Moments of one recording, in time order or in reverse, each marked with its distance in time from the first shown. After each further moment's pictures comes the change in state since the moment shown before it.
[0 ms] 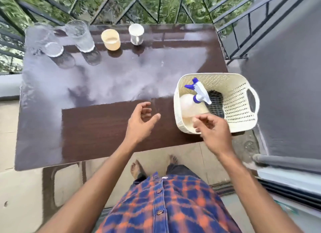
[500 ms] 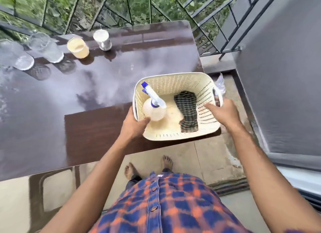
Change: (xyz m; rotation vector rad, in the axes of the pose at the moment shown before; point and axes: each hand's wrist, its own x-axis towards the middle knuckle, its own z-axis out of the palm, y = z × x) left_hand 0.018 0.040 0.112 0.213 0.011 -0.222; right_hand 0.133 0.083 -0.145 -0.396 0.088 0.291
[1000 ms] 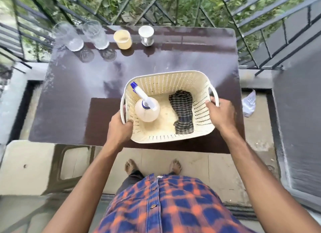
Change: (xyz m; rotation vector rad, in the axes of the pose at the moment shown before) left_hand -0.043 -0.034 -0.082 -0.054 0.358 -0.071; right_hand -0.021 -0.080 0.062 0.046 -0.081 -0.240
